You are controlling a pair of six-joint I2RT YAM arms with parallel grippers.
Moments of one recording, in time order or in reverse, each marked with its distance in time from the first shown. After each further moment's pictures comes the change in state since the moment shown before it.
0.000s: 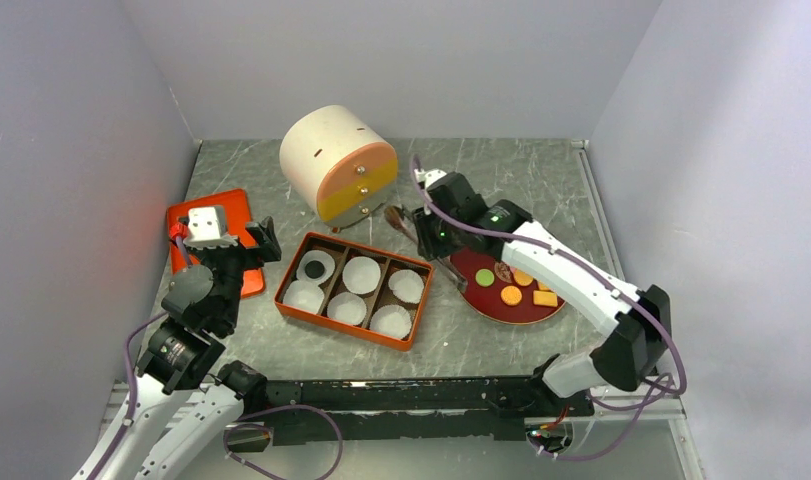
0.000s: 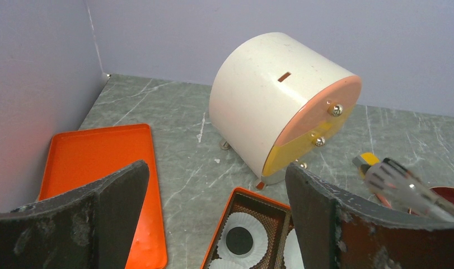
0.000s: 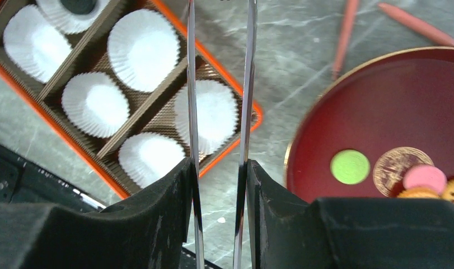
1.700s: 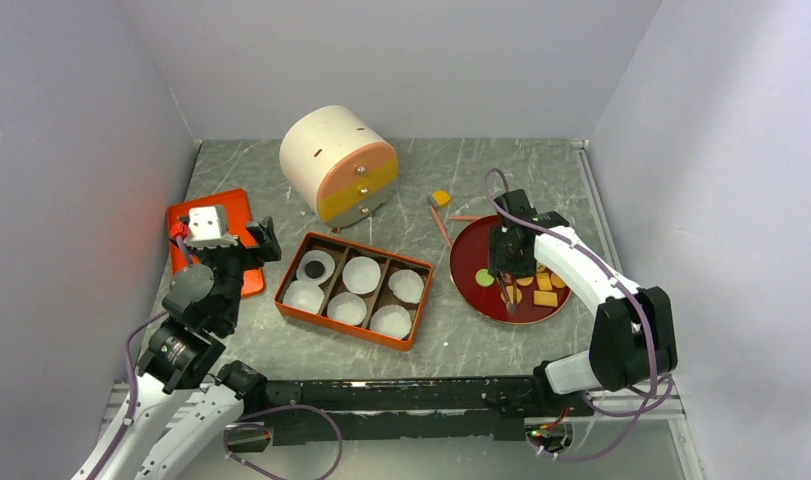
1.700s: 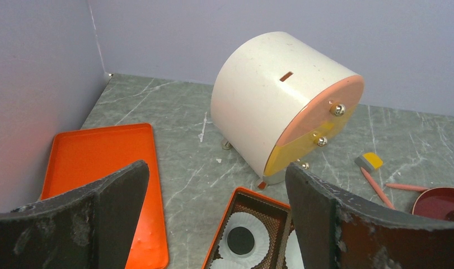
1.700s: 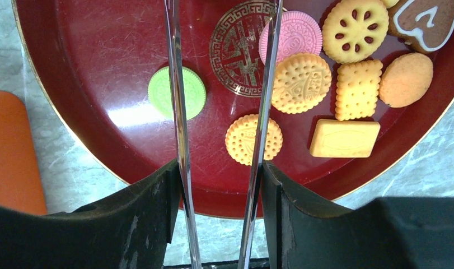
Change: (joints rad) left arm 0.000 0.003 0.000 0.000 -0.006 0.003; right arm -0.429 -0.013 -0.336 -0.045 0.103 0.087
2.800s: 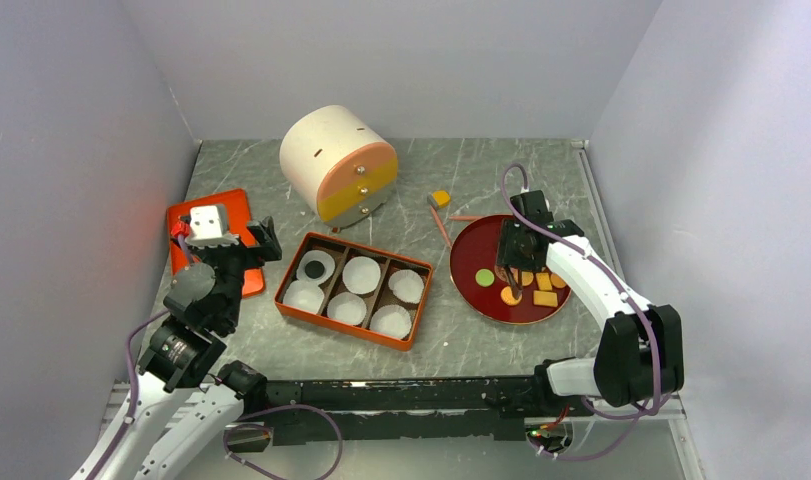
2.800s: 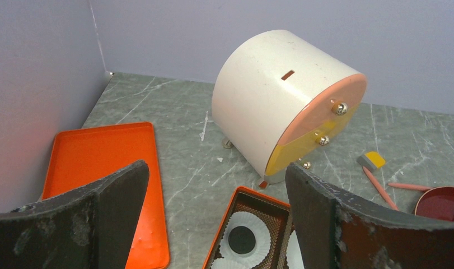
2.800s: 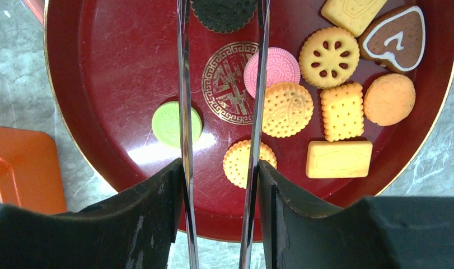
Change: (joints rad) left arm 0.000 0.008 0.000 0.000 -0.003 0.000; right arm -0.071 -0.075 -0.056 0.123 -0.010 0.025
